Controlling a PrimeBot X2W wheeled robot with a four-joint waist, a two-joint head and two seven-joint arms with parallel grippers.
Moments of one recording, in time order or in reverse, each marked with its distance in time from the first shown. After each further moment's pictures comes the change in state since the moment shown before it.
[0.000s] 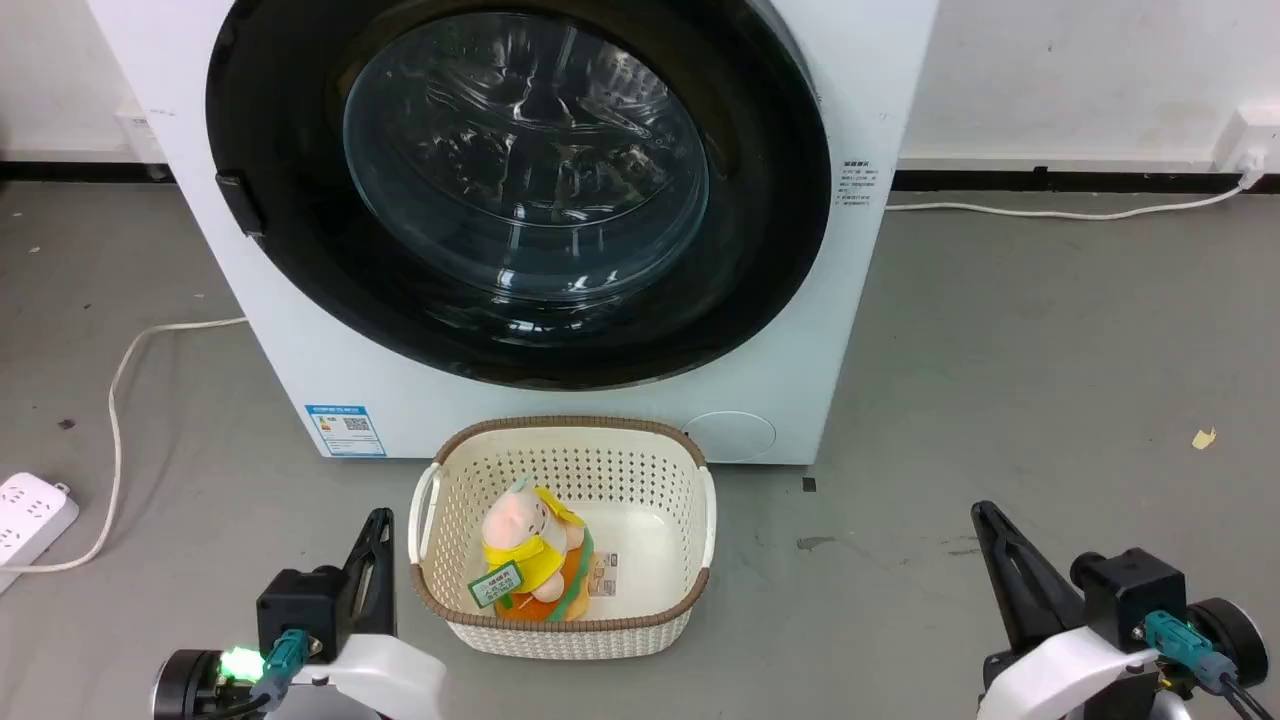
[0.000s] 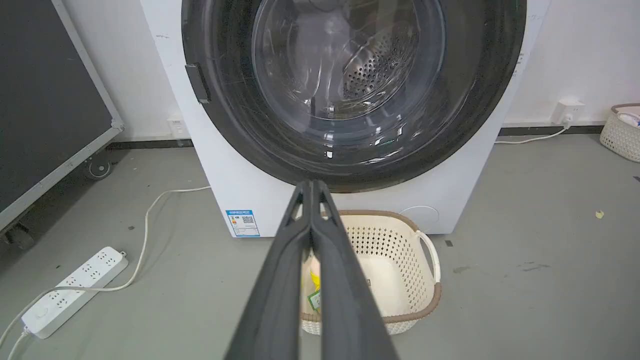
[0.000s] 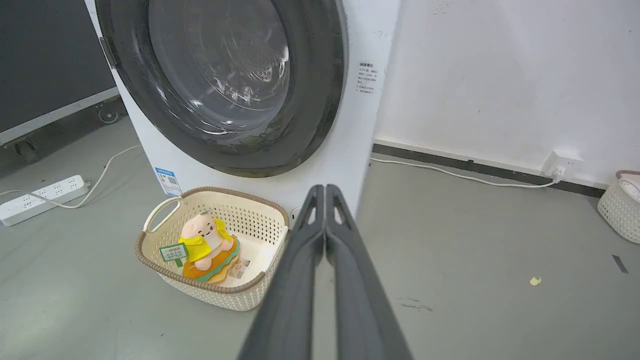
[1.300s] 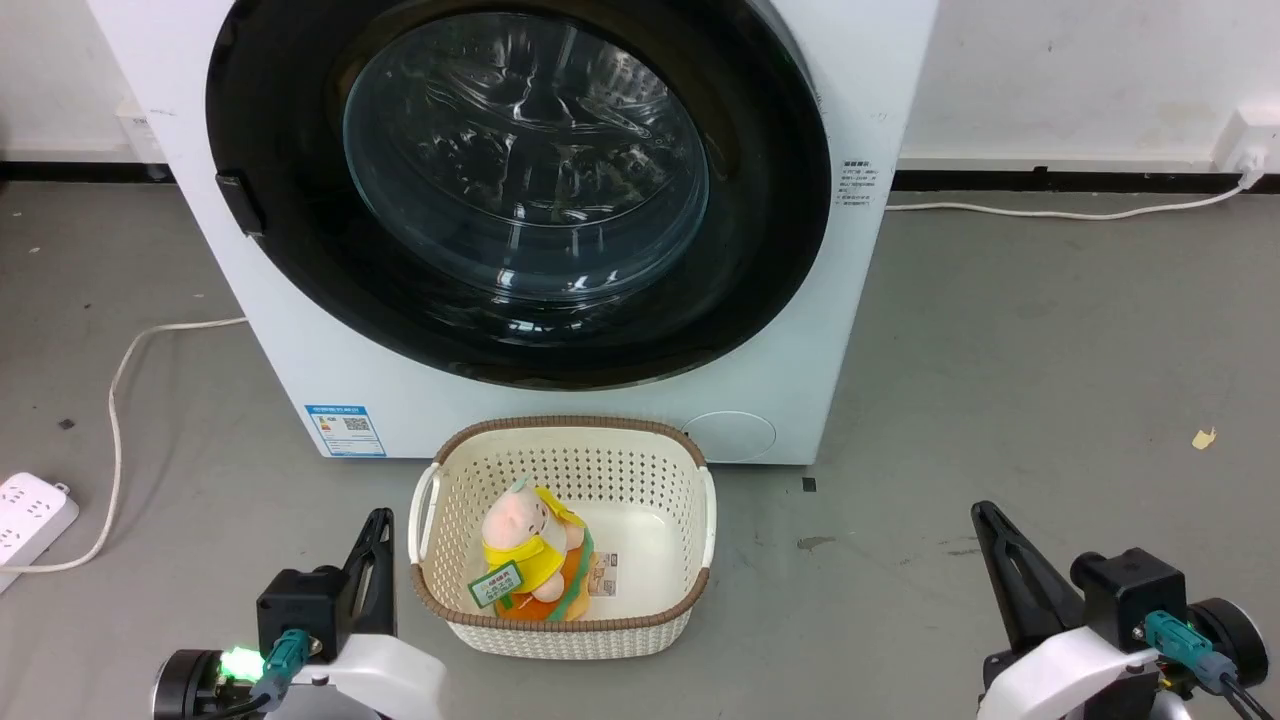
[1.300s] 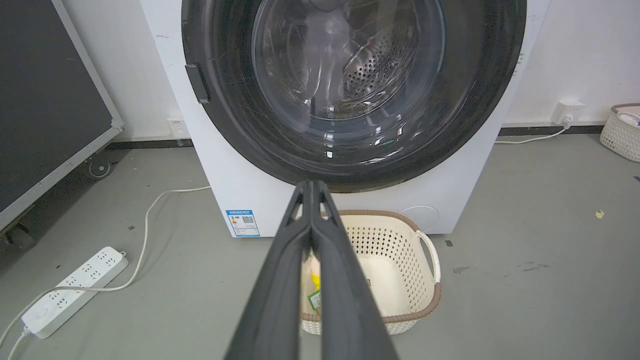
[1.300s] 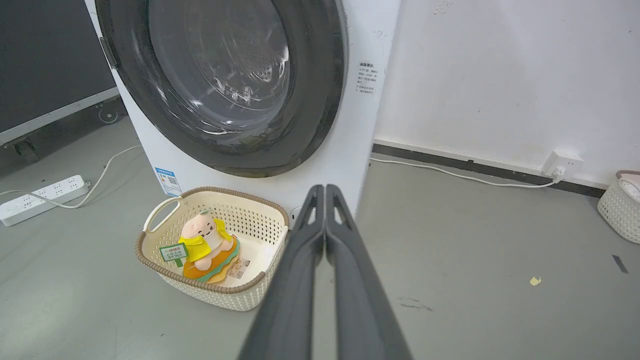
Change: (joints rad) left arm 0.000 0.000 -0.001 0.000 0.000 0.000 0.000; right arm 0.000 0.000 0.000 0.000 0.000 0.000 0.000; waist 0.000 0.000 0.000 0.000
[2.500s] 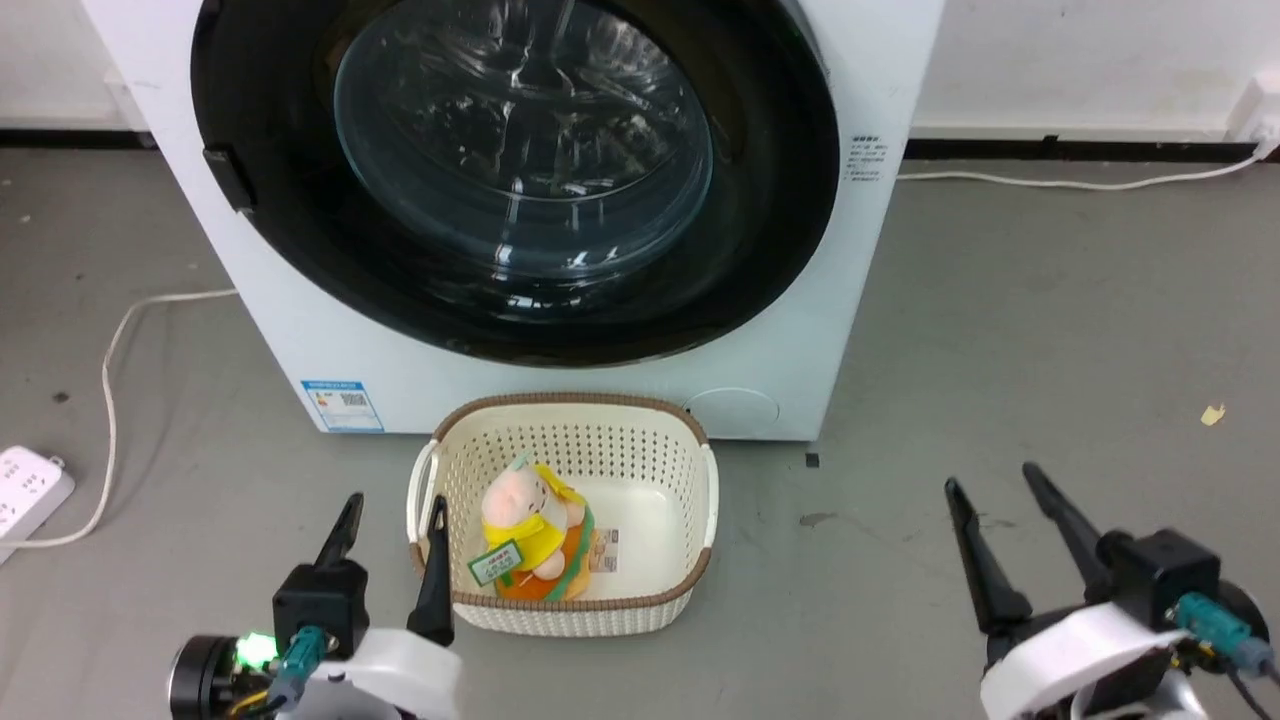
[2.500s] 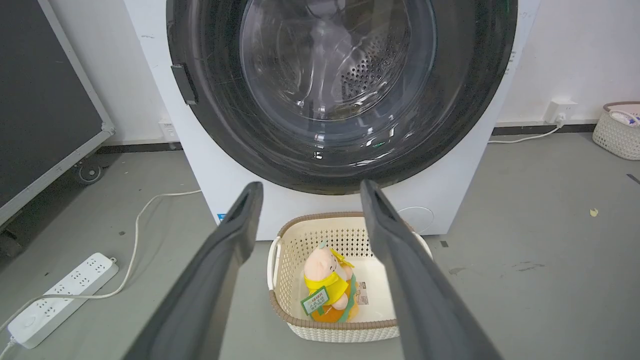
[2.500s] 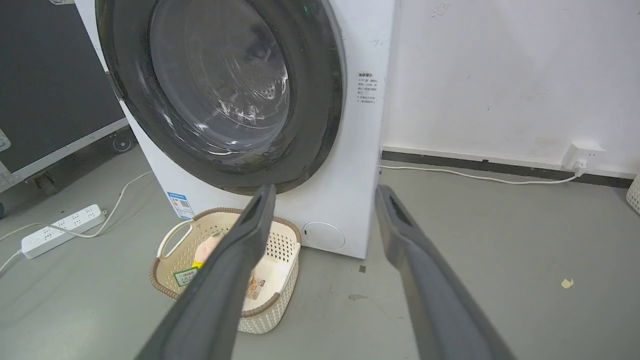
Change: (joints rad) left arm -0.008 0.000 -0.031 0.003 0.001 0.015 -0.038; right arm -0.027 -0.002 0.000 0.006 0.085 0.000 -0.036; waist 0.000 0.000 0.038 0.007
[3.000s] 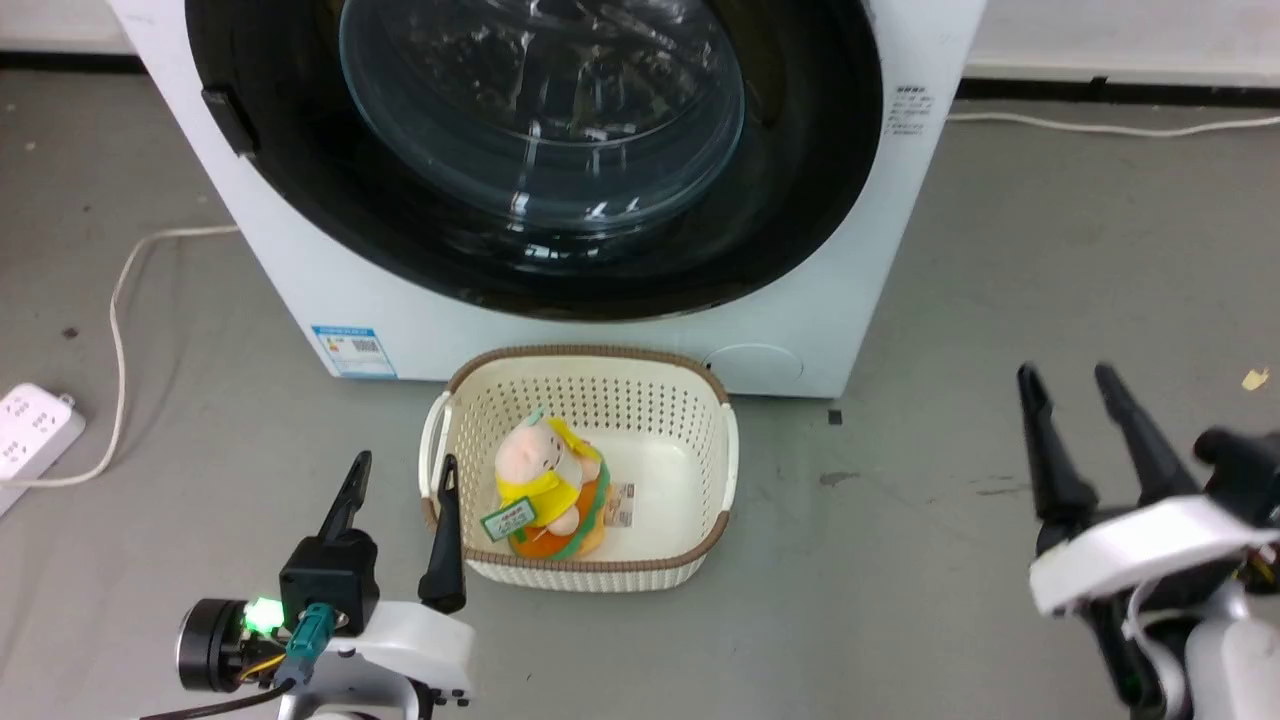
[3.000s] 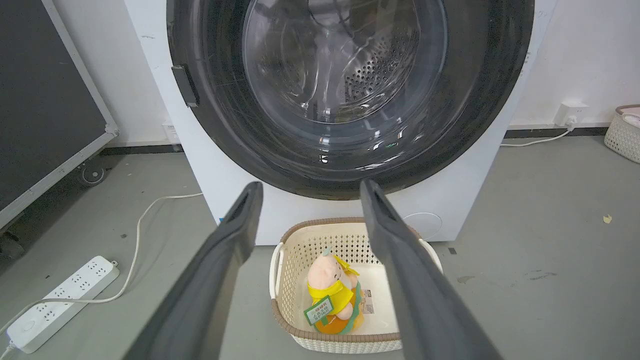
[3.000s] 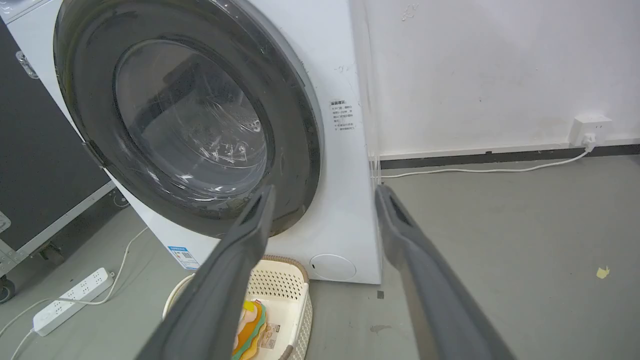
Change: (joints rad) left arm -0.054 0.001 -0.028 -0.006 0.001 0.021 -0.032; right arm -0.146 -0.018 -0.058 0.012 0.186 0.000 0.043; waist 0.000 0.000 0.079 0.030
